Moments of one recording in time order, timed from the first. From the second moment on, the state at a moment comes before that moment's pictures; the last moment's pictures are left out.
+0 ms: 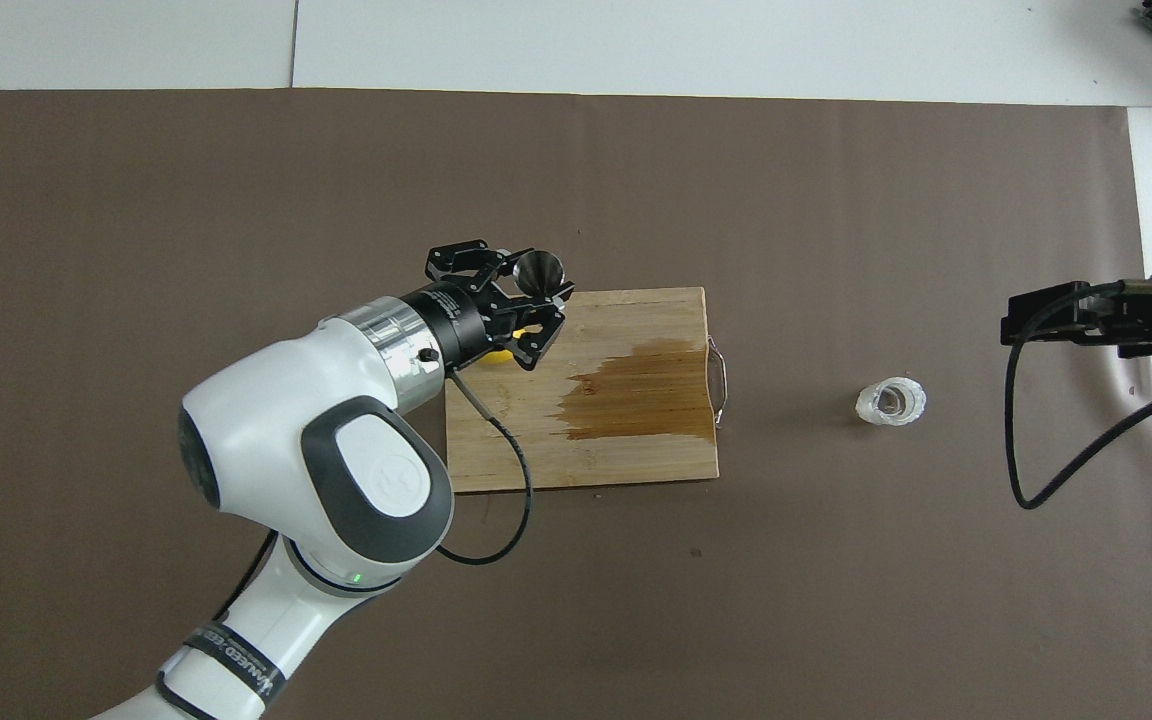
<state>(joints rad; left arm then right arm) -0.74 0.23 -0.11 -1.99 -1.54 3.18 -1.83 0.05 -0.07 -0.01 -1.65 0.01 1.62 0.14</state>
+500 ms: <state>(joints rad) -0.76 0.30 -0.18 -1.93 -1.57 3.28 -1.84 0.04 -0.10 -0.01 -1.81 0.01 1.75 -0.30</state>
